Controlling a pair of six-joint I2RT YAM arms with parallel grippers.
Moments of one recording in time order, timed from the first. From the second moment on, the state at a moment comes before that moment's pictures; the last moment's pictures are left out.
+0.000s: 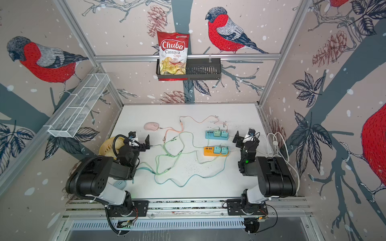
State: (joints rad) left arm -0.04 1.55 0.20 1.23 0.00 0.05; right arm 0.03 1.51 0.24 1.11 0.18 0.08
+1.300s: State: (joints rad) left arm -0.11 1.24 0.54 0.79 -0.20 0.01; right arm 0.15 1.20 0.58 0.66 0.39 0.24
